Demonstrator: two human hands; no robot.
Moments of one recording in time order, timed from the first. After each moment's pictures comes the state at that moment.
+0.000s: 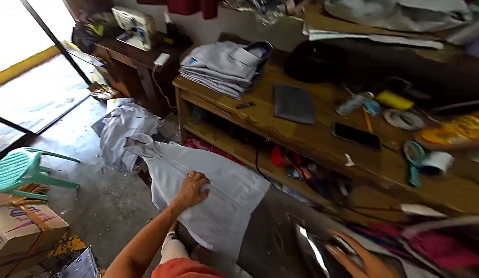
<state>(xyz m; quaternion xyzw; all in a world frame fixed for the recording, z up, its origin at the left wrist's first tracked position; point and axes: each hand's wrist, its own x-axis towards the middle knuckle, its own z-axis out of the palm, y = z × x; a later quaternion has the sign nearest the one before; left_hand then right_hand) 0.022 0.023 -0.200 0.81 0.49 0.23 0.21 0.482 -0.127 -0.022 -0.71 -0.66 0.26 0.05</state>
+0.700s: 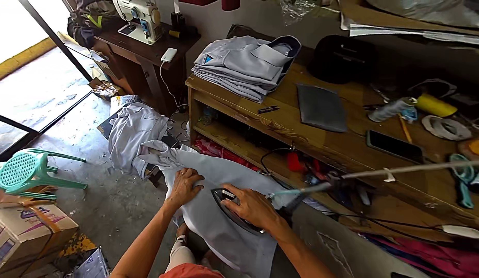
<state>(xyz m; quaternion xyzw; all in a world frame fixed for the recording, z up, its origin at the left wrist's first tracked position) -0.091 0.061 -0.188 0.78 0.55 0.20 0.23 0.182 0.050 -0.065 -0.51 -0.80 0.31 -0.05</state>
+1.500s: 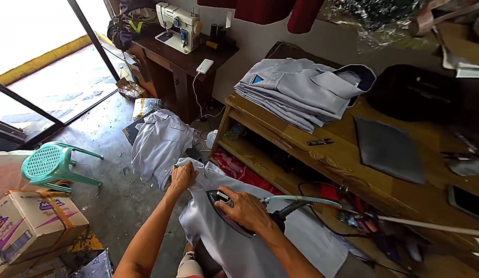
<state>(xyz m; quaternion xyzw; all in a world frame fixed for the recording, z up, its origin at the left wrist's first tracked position) -0.222 0.157 -0.141 0.61 0.73 0.04 0.30 0.034 0.125 -0.062 -0.47 -0.84 0.28 -0.04</state>
